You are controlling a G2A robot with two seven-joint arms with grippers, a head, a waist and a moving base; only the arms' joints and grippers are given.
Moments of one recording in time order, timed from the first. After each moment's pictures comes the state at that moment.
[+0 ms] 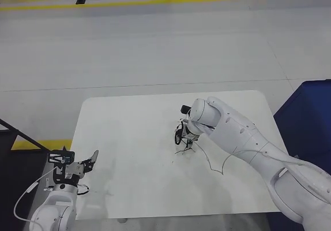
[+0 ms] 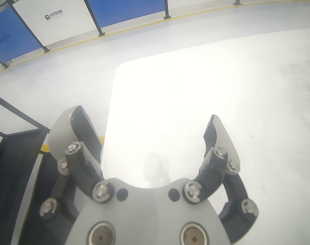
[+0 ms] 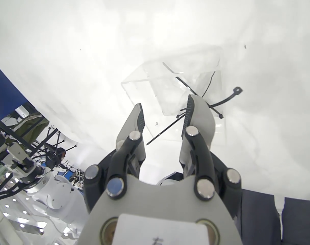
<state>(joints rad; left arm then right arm) 1.73 -1.15 -1.60 -1.80 1.33 0.00 0.00 -0.35 -1.31 0.38 -0.93 -0.02 0.73 1.09</state>
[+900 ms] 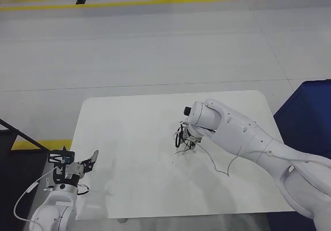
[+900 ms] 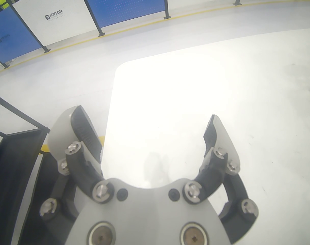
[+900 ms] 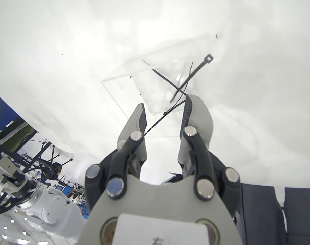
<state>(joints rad) 1.73 -1.15 -1.60 -1.80 1.33 0.00 0.00 -0.26 -1.25 0.17 -1.03 0.17 0.86 0.96</state>
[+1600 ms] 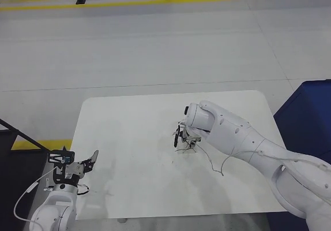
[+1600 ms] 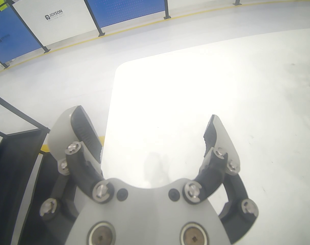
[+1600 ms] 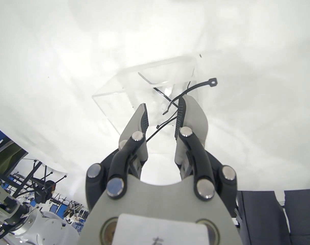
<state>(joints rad) 1.73 -1.15 -1.60 -1.80 1.33 0.00 0.00 -0.28 -1.32 0.17 -0.93 0.09 0.87 0.95</state>
